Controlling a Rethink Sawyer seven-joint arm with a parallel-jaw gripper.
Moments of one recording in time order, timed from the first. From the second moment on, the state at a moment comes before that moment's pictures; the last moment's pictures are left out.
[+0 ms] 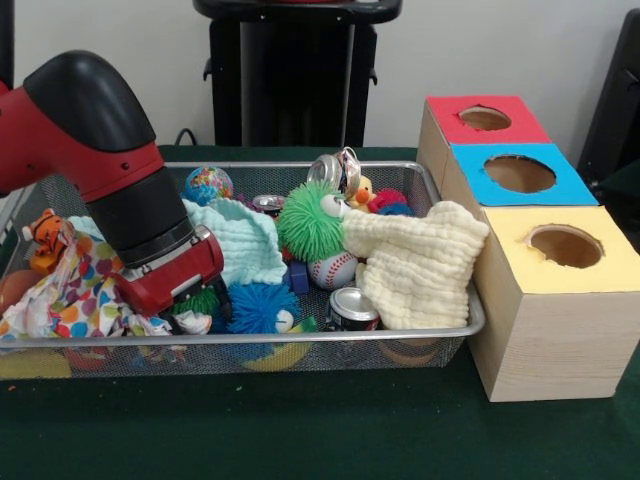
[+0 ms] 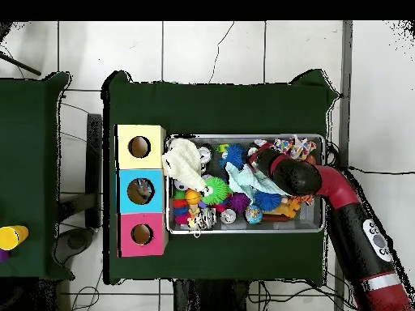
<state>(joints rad) -1.20 -0.06 0.99 1.47 -0.85 0.65 0.86</state>
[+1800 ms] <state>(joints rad) -1.20 -0.05 0.99 1.47 -0.86 0.65 0.86</state>
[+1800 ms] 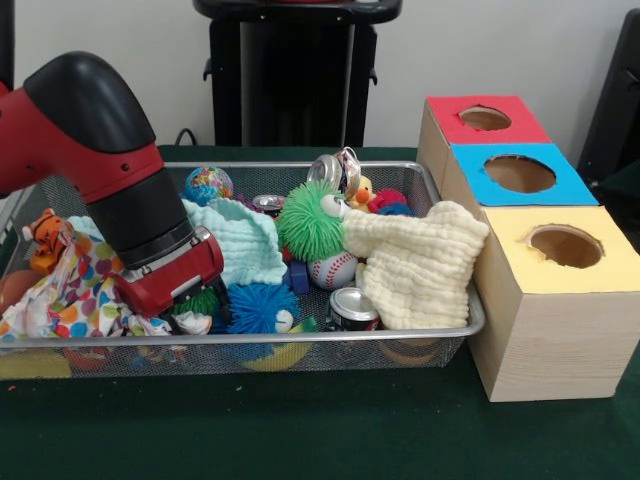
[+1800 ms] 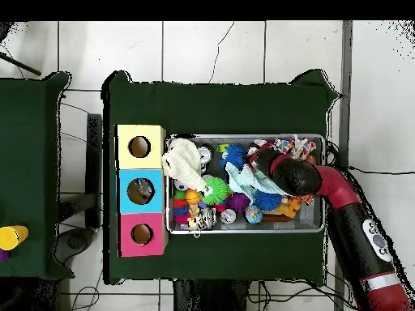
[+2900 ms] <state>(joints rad) -1.20 -0.06 0.99 1.47 -0.86 0.64 0.86</state>
